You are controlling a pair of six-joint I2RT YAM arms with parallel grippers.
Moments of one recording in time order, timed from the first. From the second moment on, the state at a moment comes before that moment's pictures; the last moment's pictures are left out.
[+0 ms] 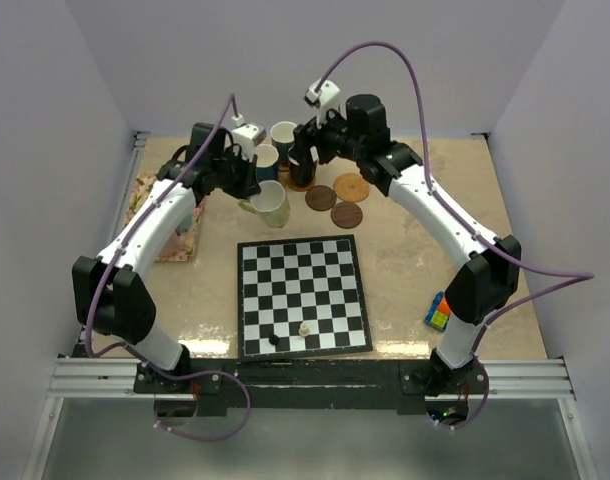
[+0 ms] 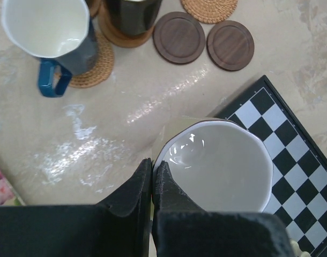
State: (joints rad) left arm -0.27 1.57 1.46 -0.60 0.33 0.08; right arm 0.53 1.78 1.80 -0.28 -0.26 -0.07
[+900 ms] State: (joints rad) left arm -0.39 1.68 1.44 -0.45 0.39 -0.02; right arm 0.62 1.81 1.60 -0.41 -0.20 -0.16
